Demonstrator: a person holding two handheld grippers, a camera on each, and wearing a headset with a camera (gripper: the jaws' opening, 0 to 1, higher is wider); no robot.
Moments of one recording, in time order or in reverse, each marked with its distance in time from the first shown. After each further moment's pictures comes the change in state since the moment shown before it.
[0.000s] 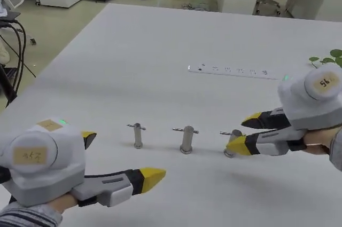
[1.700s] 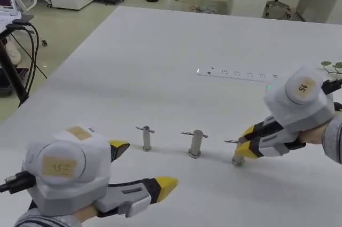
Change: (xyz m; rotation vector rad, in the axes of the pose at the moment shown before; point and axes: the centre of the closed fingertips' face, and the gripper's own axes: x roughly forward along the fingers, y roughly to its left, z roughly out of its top) left arm -0.001 -0.025 -0.004 0.090 0.047 -0.064; right arm 0.035 -0.001 -0.017 -0.218 0.214 0.165
